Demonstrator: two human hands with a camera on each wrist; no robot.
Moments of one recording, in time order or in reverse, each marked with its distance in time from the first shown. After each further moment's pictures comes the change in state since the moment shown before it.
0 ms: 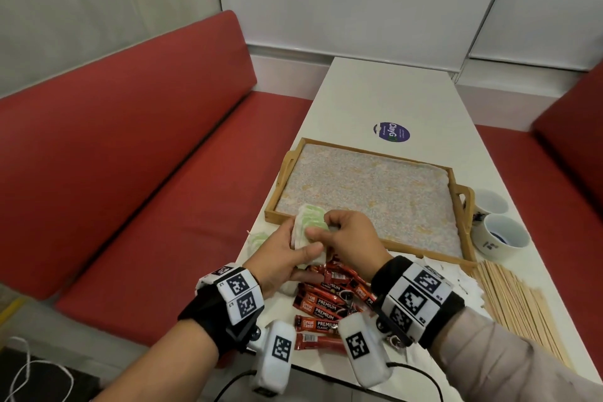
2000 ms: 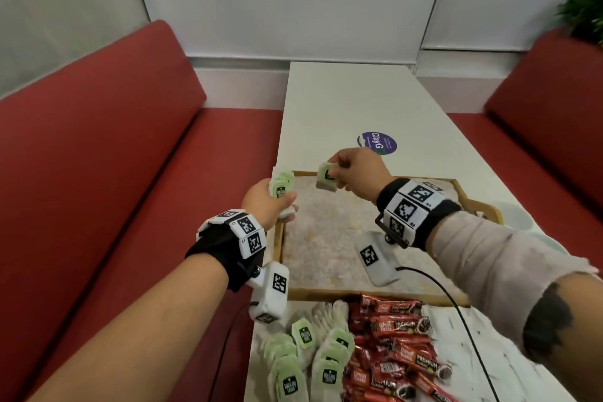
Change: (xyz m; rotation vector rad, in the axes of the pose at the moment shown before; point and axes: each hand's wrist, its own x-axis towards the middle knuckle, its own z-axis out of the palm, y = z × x) left_hand 0.189 0.101 -0.090 0.344 0.229 0.145; right_hand 0.208 -0.038 -0.054 -0.356 0.281 0.006
